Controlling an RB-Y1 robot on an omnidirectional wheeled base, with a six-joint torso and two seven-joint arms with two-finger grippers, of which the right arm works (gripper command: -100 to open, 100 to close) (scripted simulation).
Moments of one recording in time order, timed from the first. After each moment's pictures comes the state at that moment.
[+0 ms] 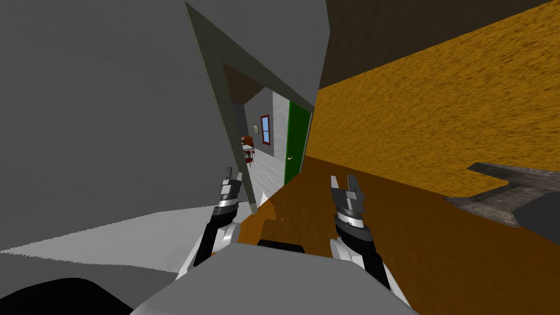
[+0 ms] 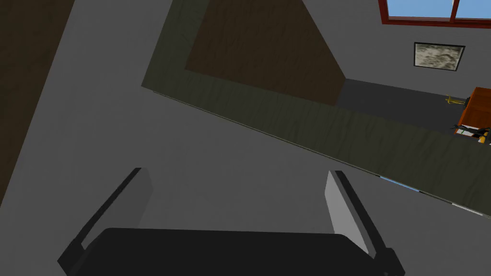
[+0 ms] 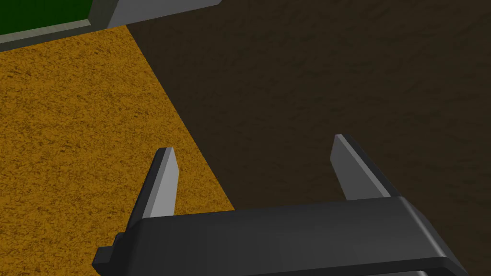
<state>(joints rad) 0.55 0.00 0.06 -2.29 0.06 -0.61 -0.08</state>
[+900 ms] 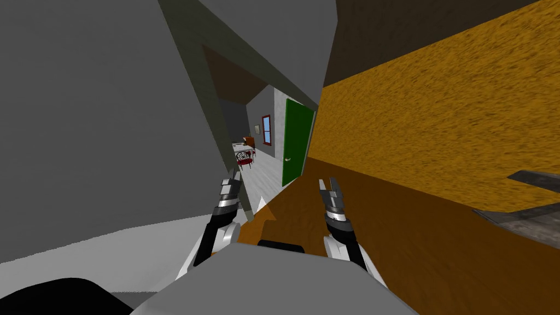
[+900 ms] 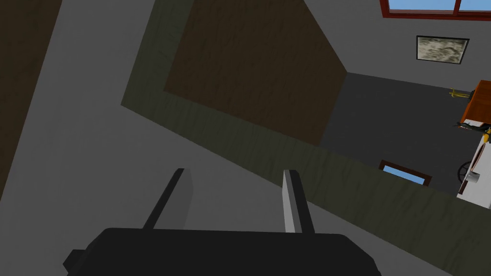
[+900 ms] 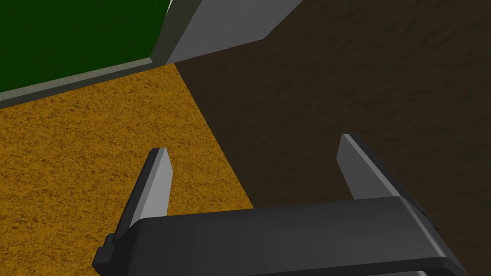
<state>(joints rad) 0.47 -0.06 0.09 -2.10 0.09 -0.64 -0.11</state>
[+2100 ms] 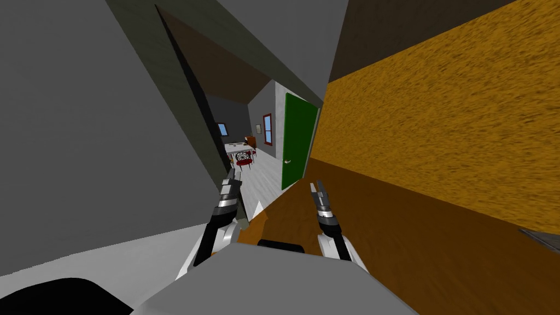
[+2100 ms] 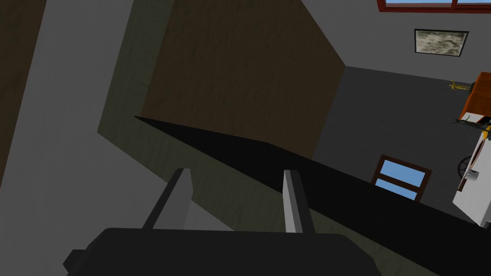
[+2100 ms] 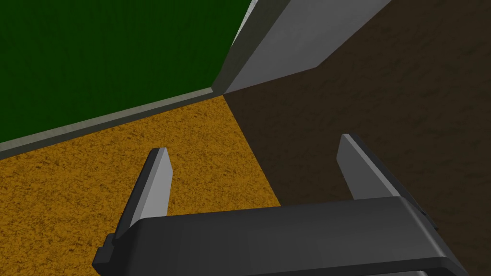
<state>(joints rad) 0.37 -0.09 0.12 -1.88 0.13 -0.66 -0.13</state>
